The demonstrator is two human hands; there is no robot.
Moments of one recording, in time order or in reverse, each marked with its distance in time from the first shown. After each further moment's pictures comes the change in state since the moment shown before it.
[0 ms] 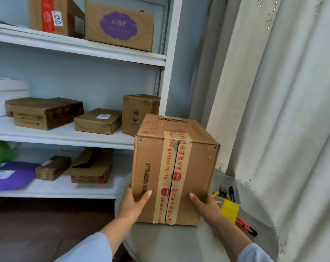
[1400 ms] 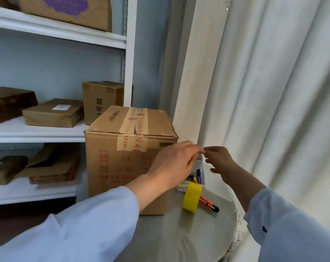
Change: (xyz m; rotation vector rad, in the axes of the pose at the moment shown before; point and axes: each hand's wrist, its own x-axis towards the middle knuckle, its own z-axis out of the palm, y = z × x) left_hand -0.055 0.143 0.118 0.592 -0.301 1.154; right_hand 0.003 -0.077 -0.121 -0.182 0.324 -0.103
